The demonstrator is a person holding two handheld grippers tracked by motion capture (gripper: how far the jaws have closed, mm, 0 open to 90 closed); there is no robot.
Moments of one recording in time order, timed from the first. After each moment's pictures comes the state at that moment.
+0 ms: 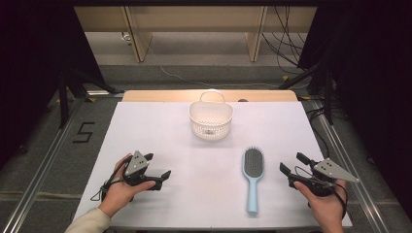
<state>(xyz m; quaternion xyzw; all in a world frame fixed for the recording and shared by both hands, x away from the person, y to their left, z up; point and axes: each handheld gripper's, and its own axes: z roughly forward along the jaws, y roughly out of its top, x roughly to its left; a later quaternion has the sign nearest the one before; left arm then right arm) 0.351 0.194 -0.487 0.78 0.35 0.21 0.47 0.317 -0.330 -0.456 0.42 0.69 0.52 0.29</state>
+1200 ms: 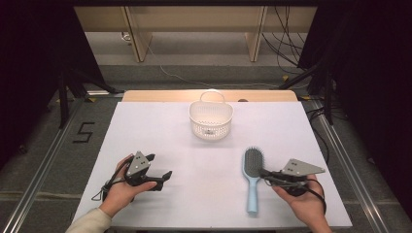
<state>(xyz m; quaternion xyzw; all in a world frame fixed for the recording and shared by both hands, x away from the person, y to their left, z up) 0.350 0.190 -0.488 0.78 0.35 0.21 0.47 0.318 -0.265 -0.447 0.31 0.81 0.47 0.16</state>
